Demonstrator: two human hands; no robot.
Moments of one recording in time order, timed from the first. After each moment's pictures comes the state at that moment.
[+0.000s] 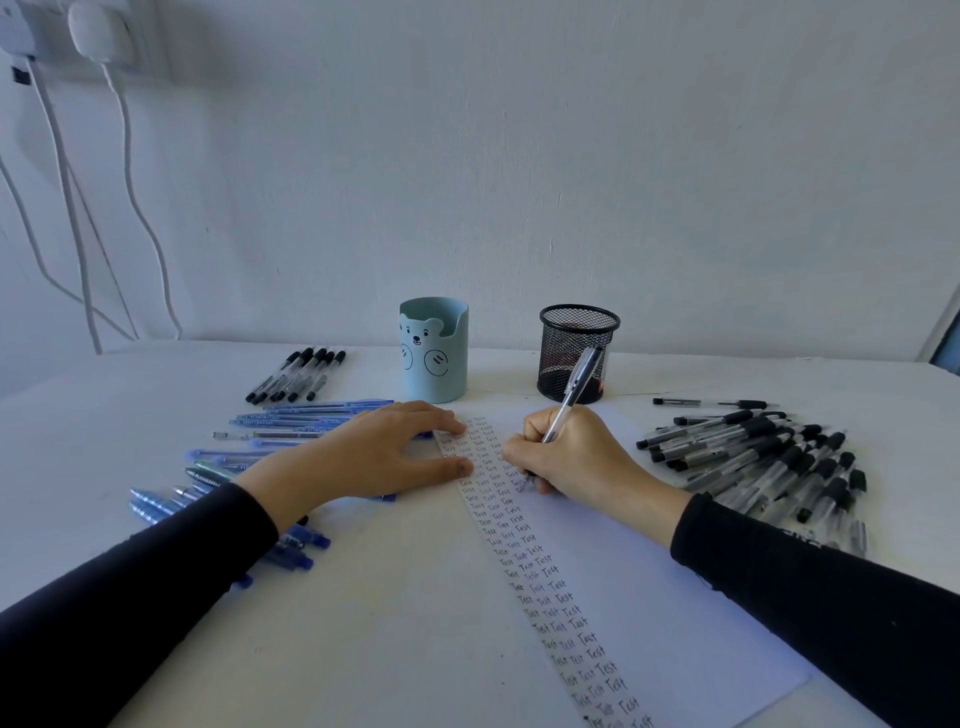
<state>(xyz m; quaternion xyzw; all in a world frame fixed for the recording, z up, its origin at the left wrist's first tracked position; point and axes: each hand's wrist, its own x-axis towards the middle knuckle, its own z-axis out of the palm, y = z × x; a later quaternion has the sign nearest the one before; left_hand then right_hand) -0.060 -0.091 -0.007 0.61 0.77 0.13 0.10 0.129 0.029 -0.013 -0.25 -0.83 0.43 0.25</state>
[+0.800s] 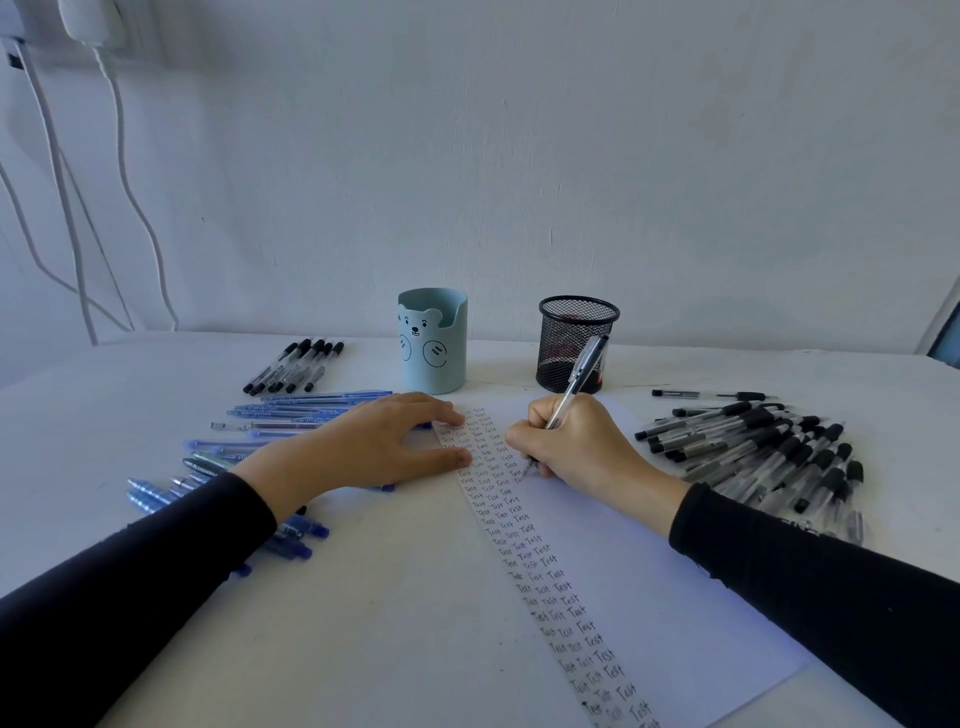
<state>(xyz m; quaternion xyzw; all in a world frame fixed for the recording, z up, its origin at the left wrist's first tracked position) -0.059 -0.091 -0.008 0.62 0.77 0.13 0.09 0.130 0.030 -0.012 -0.25 -0.82 0.43 0.28</state>
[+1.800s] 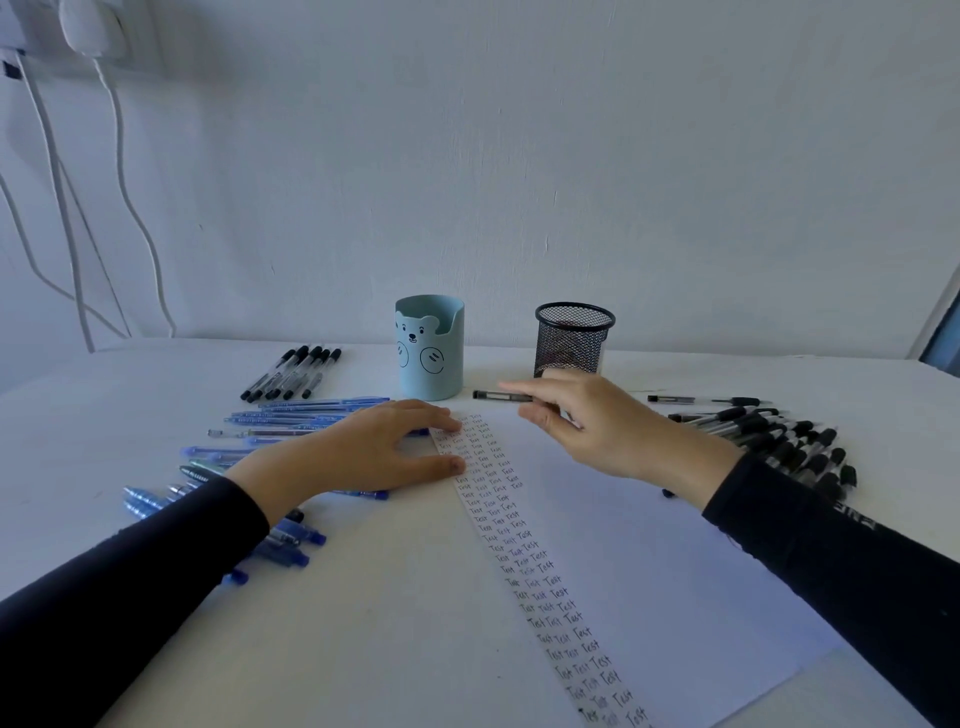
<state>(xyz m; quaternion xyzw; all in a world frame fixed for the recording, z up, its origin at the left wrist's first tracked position) -0.061 -0.094 -0.005 0.62 0.76 0.14 0.11 0.140 0.072 0.005 -0.06 -0.96 0.10 0.25</state>
